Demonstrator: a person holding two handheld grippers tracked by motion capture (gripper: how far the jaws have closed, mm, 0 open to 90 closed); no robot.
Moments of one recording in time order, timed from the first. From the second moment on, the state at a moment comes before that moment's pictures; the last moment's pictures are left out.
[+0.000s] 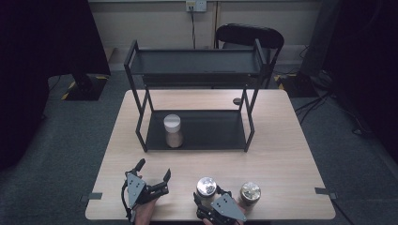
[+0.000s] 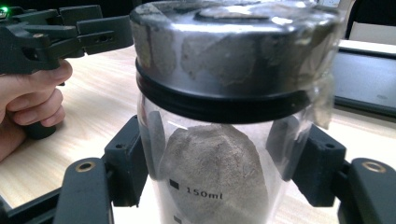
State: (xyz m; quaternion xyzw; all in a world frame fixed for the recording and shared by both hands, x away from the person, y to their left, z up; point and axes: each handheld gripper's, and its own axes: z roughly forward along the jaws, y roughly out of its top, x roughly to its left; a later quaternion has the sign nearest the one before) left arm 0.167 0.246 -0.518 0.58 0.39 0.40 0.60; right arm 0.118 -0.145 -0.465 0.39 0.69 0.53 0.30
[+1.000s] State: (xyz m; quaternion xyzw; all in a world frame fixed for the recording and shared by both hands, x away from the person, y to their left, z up) left arm 0.167 0.245 -0.518 0.58 0.39 0.40 0.60; right arm 0.153 -0.132 -0.448 0.37 0.69 0.53 0.32
